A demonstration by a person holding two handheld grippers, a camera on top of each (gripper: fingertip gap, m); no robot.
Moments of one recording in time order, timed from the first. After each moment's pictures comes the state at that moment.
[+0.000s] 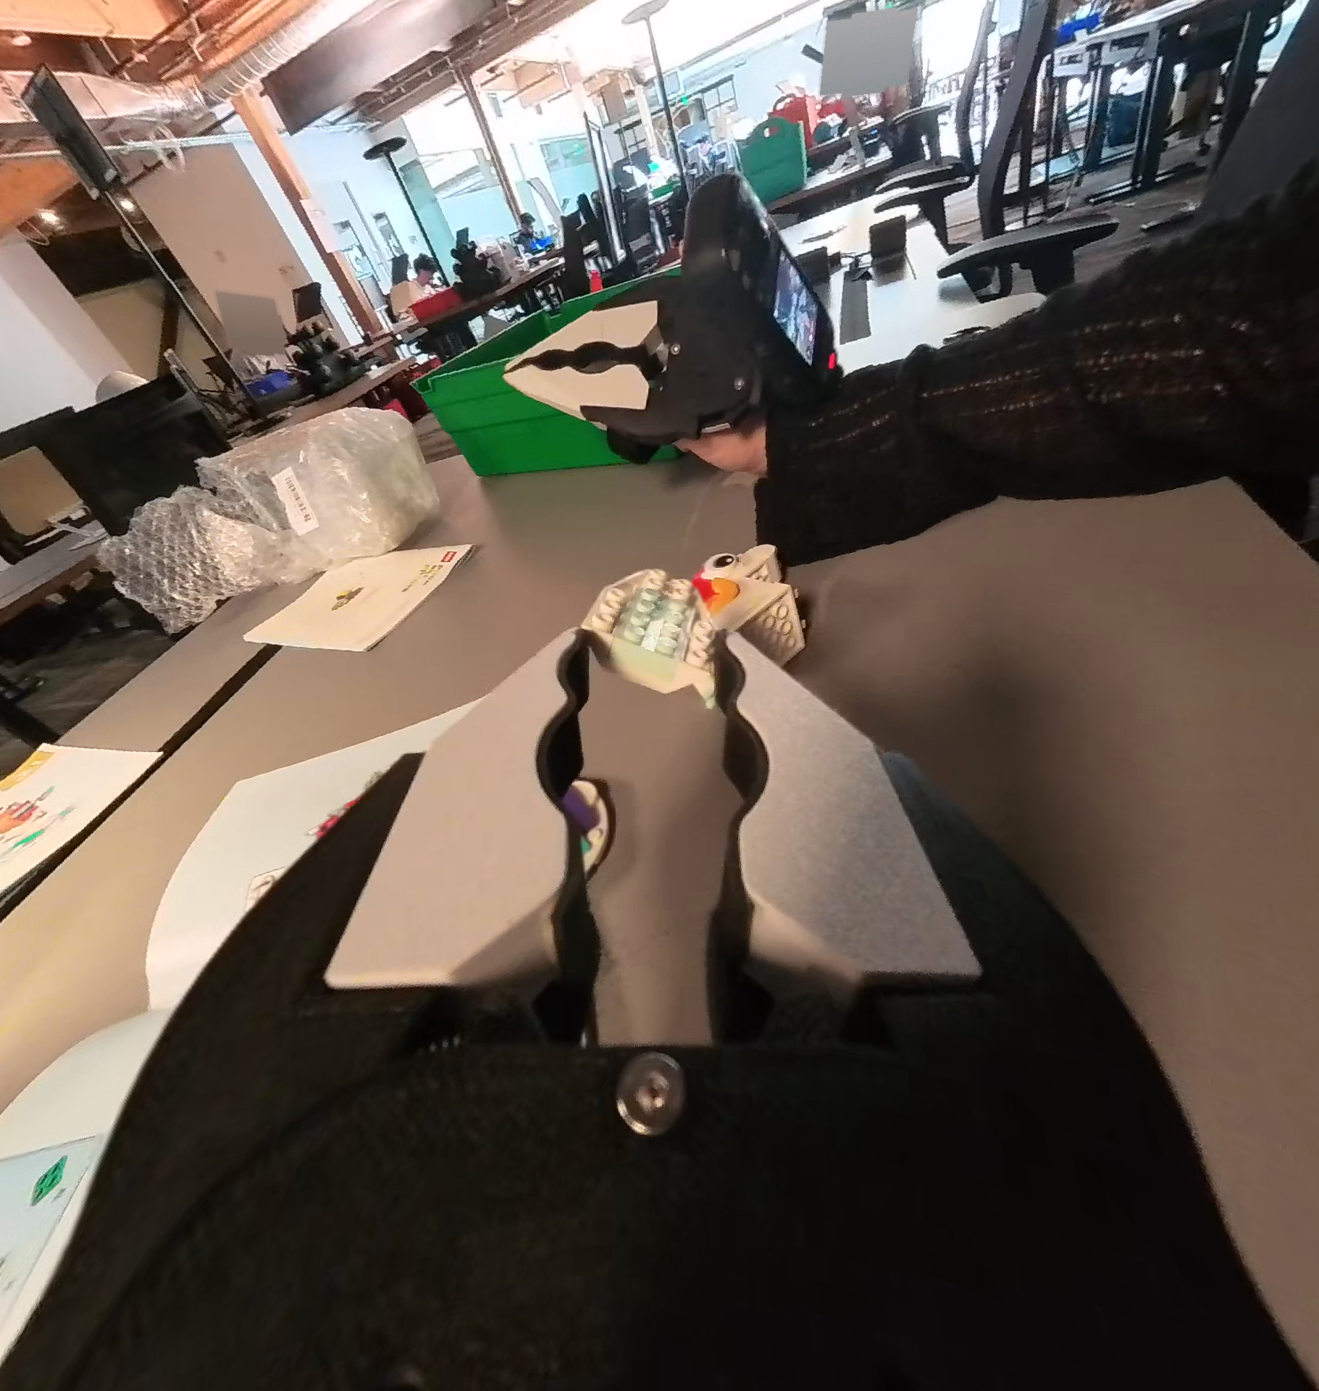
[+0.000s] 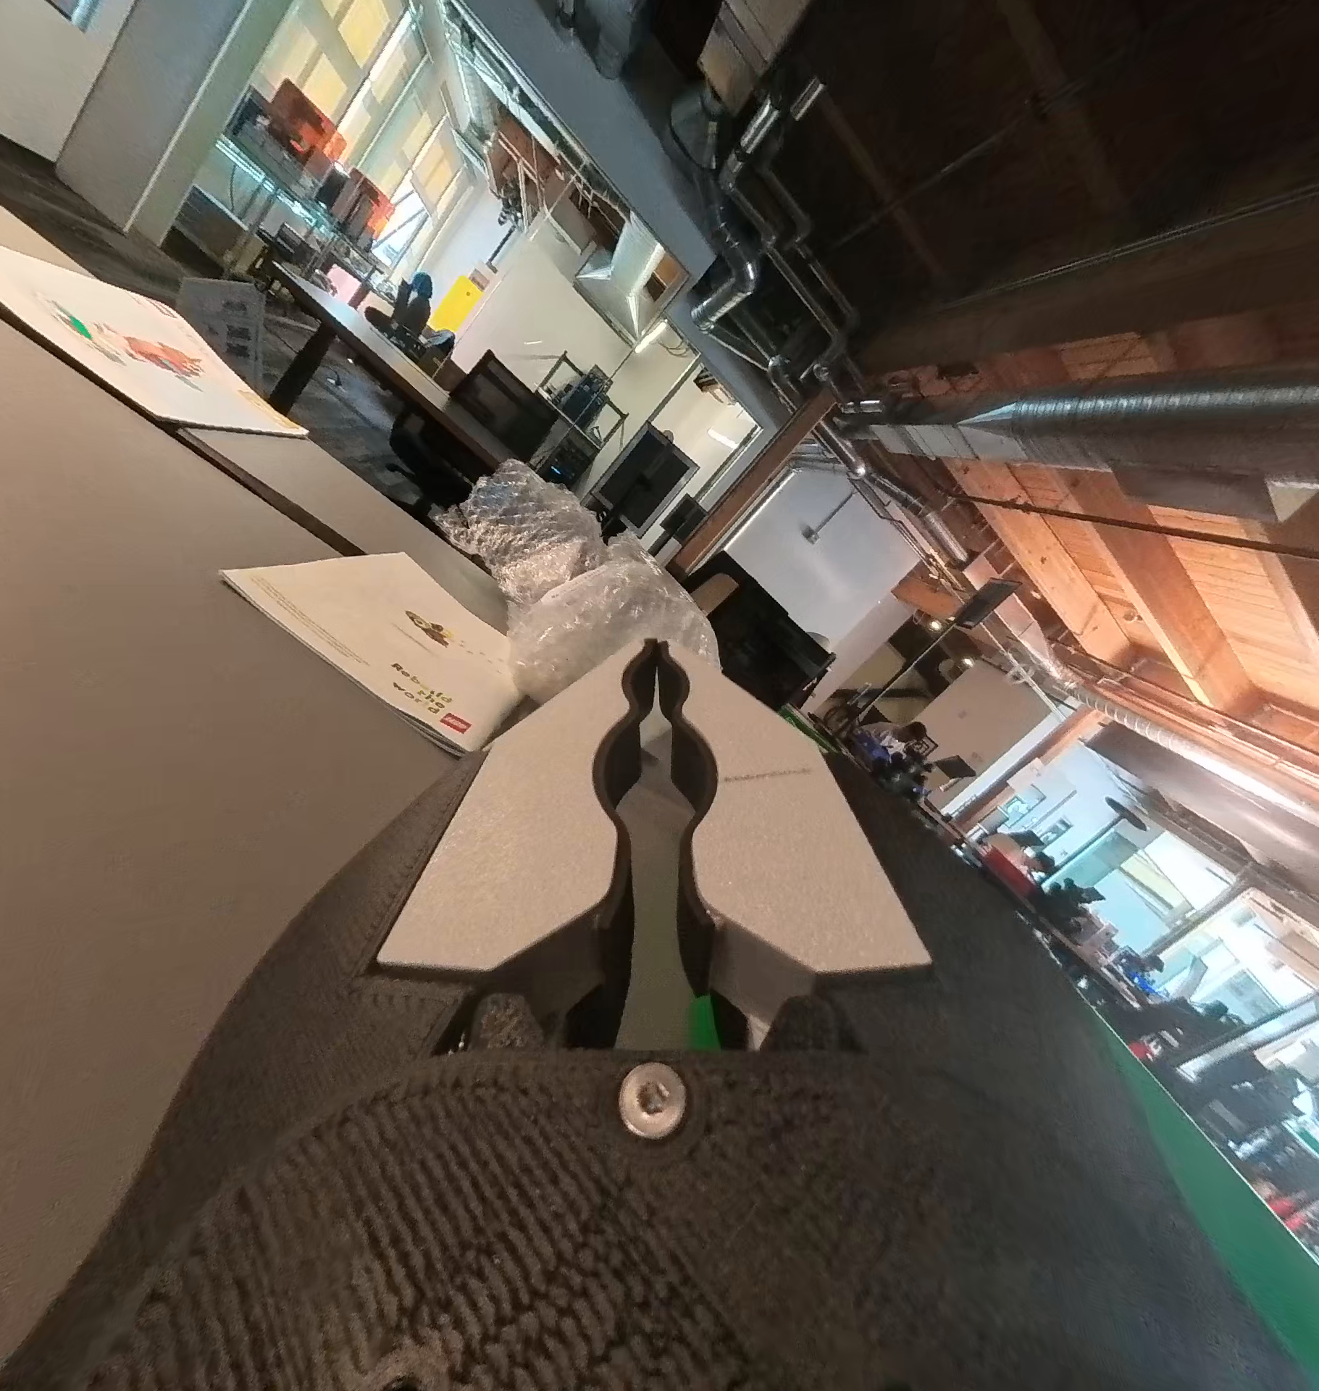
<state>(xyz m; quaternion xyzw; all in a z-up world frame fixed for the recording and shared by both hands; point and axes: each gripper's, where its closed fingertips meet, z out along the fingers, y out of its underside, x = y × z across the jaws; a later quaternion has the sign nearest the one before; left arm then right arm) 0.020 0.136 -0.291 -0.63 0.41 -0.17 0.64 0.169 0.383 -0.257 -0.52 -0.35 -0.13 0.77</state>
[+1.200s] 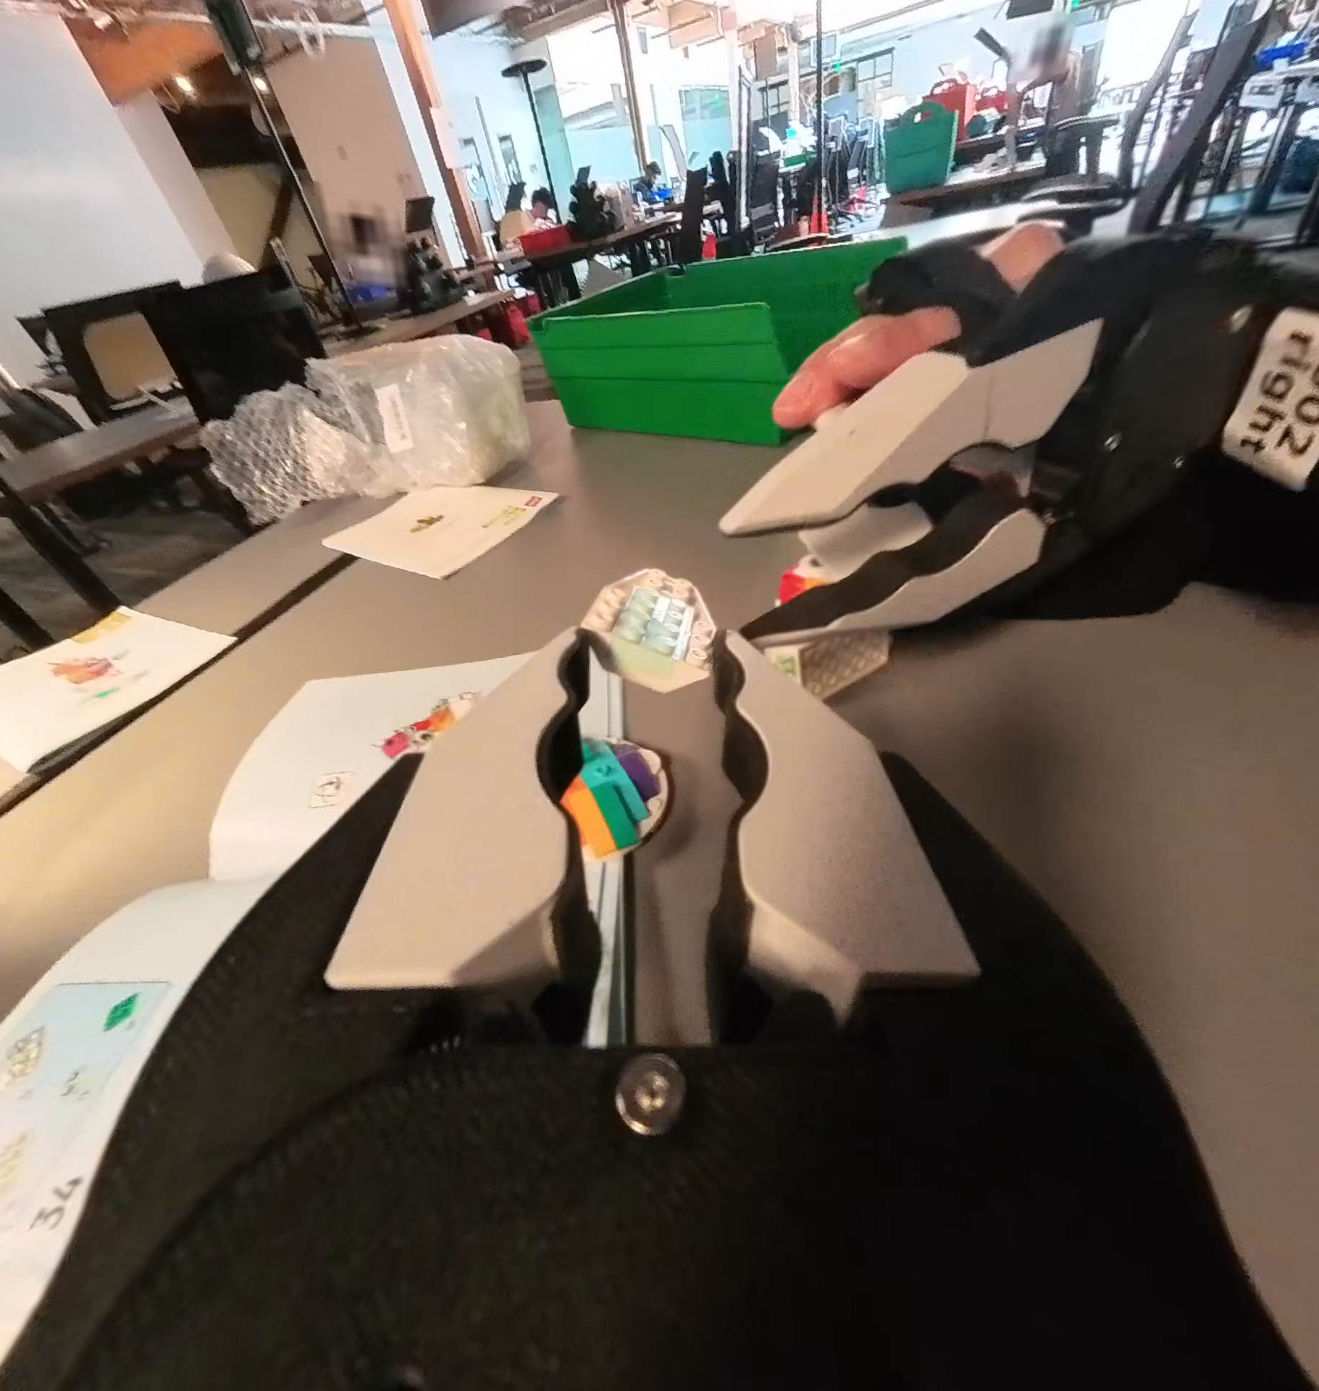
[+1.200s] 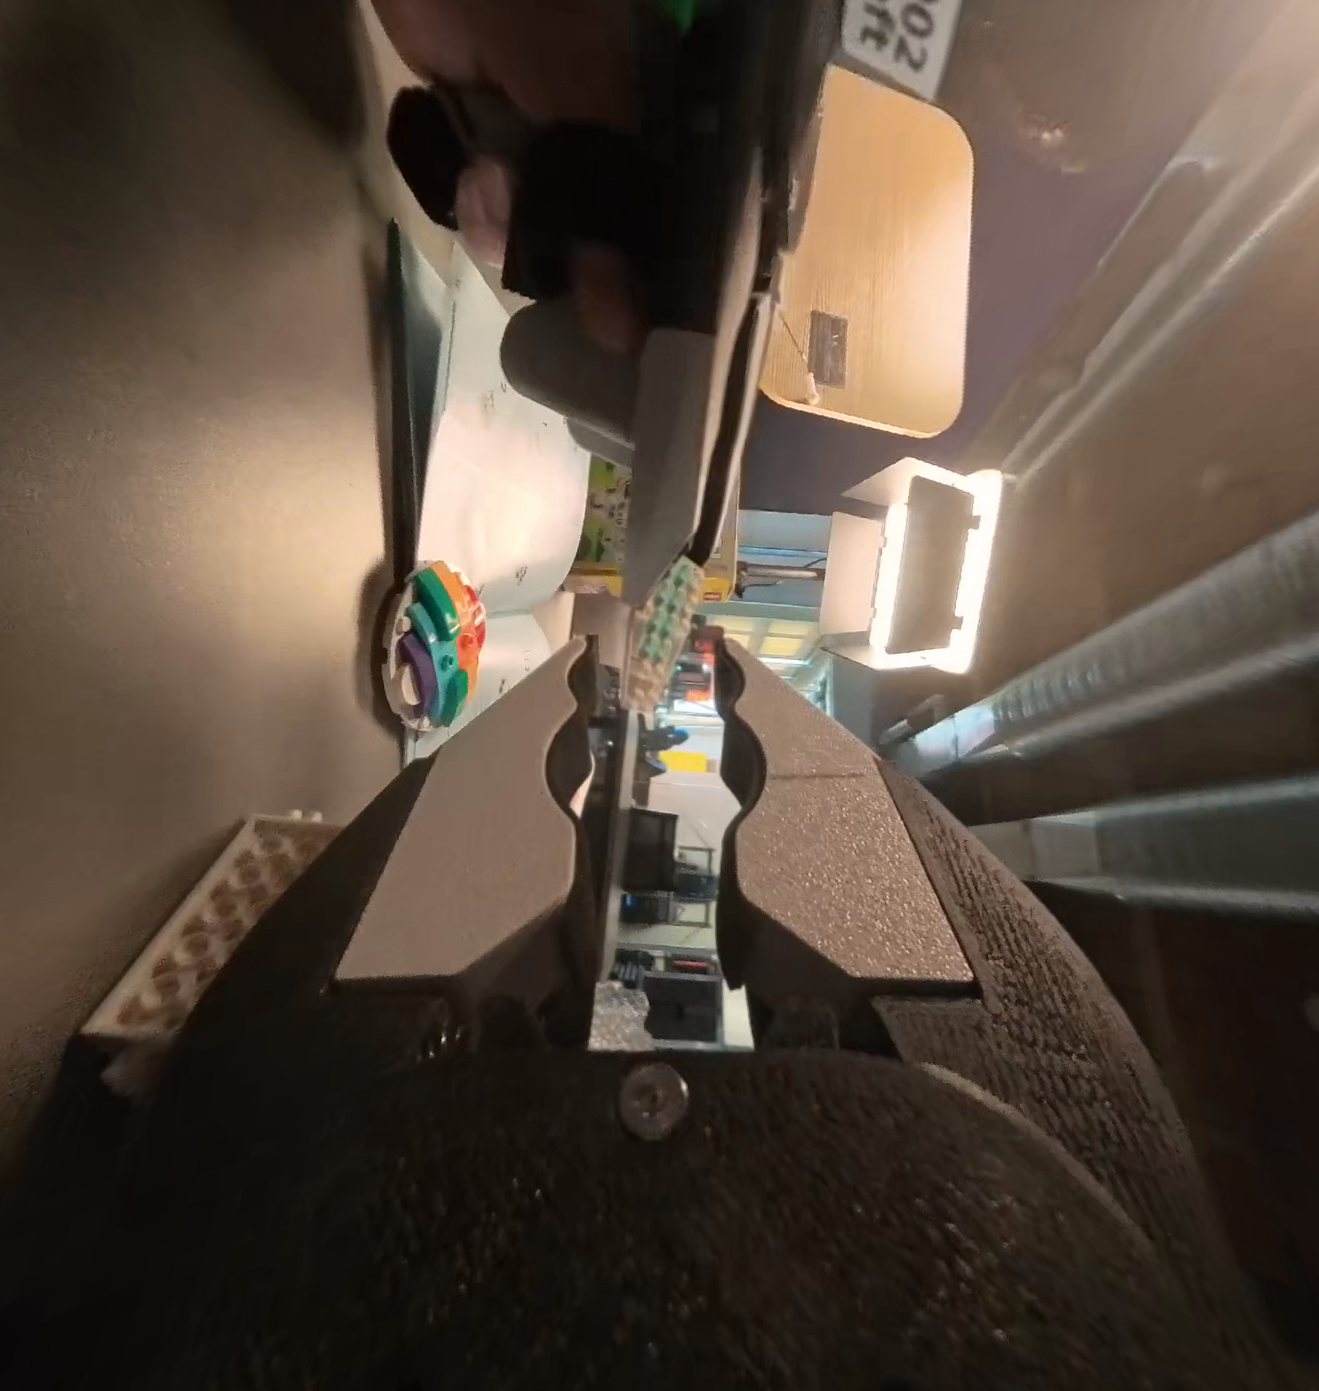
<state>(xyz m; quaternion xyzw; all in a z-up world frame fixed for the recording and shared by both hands) -0.006 0.156 -0.285 -0.68 0.32 -0.16 0.64 0.006 0.144 -0.281 -0.08 -0.72 -0.11 0.68</state>
